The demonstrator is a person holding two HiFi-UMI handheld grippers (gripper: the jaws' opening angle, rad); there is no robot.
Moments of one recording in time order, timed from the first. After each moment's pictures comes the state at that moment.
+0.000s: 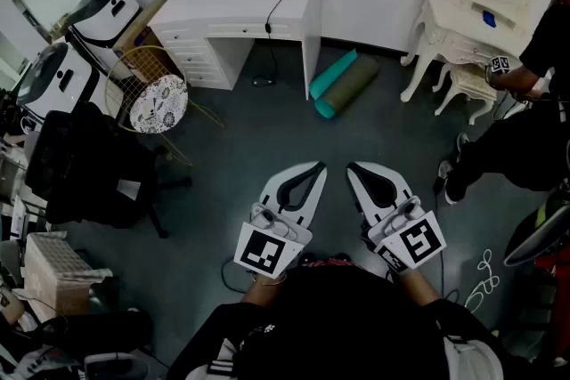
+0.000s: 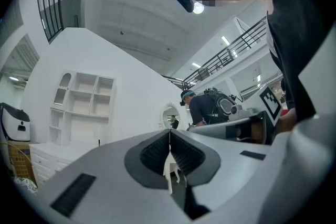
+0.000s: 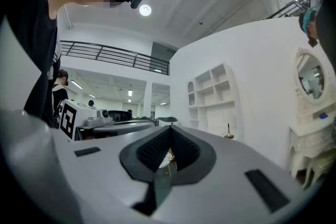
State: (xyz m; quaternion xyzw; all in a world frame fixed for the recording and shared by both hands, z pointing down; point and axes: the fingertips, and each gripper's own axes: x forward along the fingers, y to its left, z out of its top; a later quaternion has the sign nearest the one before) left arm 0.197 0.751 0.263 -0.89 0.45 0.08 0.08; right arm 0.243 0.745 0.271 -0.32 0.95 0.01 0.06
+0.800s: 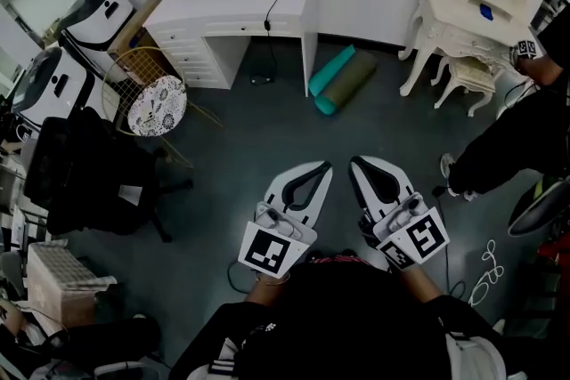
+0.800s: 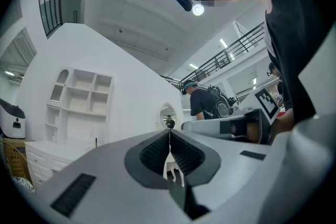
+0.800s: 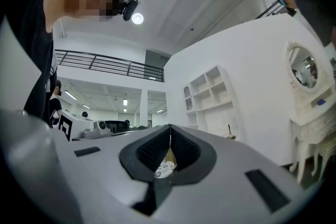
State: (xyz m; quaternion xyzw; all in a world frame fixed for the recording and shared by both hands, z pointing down) left arm 0.172 0.751 0.269 -0.90 0.43 0.08 0.08; right arm 0.216 0.741 0.268 -0.34 0.93 -0.02 0.11
